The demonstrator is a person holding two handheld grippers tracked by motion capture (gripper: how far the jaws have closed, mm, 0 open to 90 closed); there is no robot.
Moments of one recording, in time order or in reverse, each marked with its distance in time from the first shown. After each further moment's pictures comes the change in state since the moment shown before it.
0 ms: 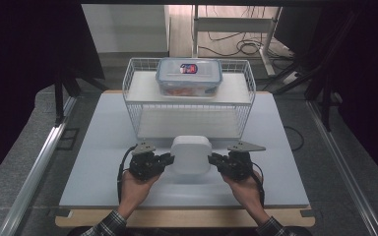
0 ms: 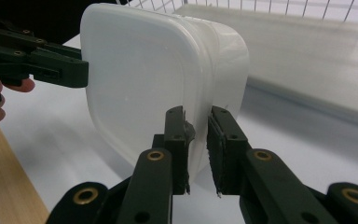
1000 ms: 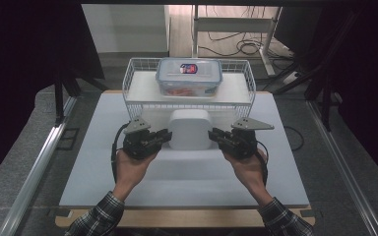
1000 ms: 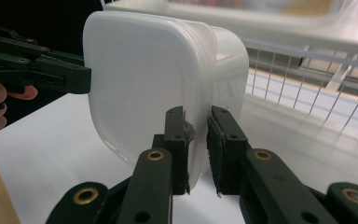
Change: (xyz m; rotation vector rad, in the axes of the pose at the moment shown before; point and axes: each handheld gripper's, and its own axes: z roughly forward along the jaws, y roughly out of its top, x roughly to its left) left arm -0.002 0.068 -0.031 -0.107 0.042 0.077; right arm 0.006 0.073 -0.023 -0.136 -0.018 -0.089
